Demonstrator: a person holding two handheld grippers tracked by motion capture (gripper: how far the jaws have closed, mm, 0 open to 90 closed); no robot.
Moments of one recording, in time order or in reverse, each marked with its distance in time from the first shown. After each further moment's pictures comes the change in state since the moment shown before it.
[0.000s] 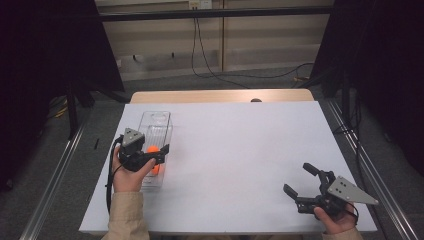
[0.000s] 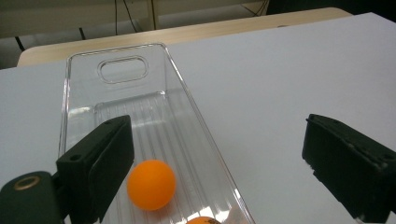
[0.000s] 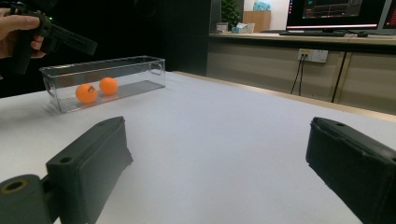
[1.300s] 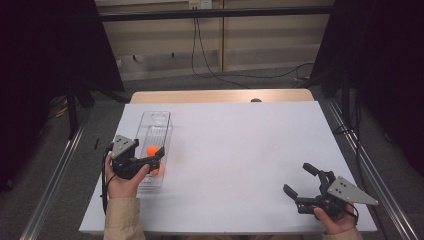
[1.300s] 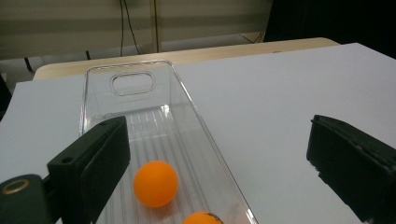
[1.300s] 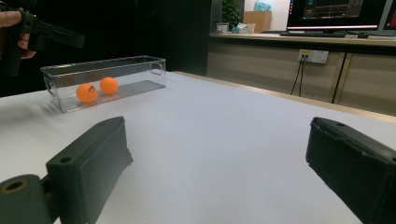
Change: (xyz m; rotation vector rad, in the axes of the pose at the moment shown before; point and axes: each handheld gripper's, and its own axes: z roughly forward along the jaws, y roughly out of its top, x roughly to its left) left arm 0.001 -0.015 -0.020 -0.118 0.005 -0.019; right arm 0.001 0.000 0.000 0.001 0.002 -0.002
